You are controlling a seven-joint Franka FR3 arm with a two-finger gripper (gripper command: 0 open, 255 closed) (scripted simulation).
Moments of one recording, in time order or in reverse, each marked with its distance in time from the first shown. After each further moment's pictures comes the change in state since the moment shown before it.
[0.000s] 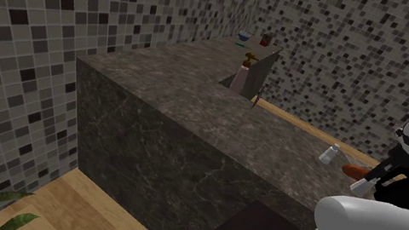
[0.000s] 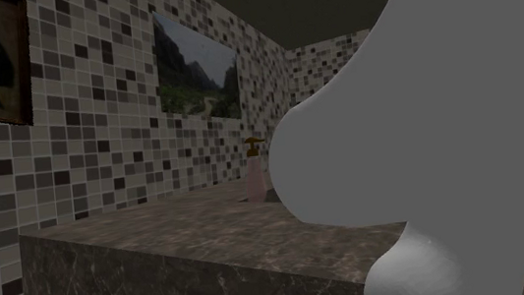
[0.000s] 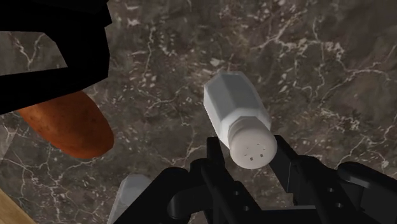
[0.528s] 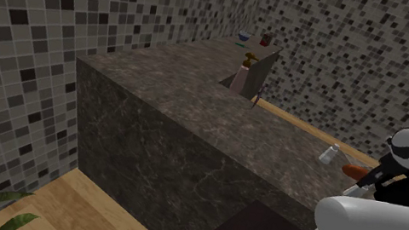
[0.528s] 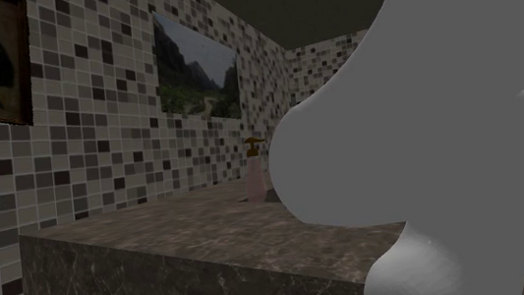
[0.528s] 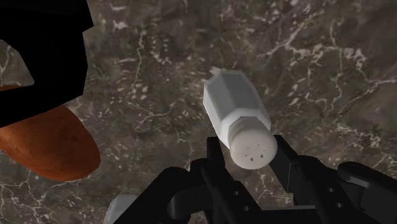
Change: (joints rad) arm 0.016 0.056 -0.079 -0.063 -0.039 0.125 -0.002
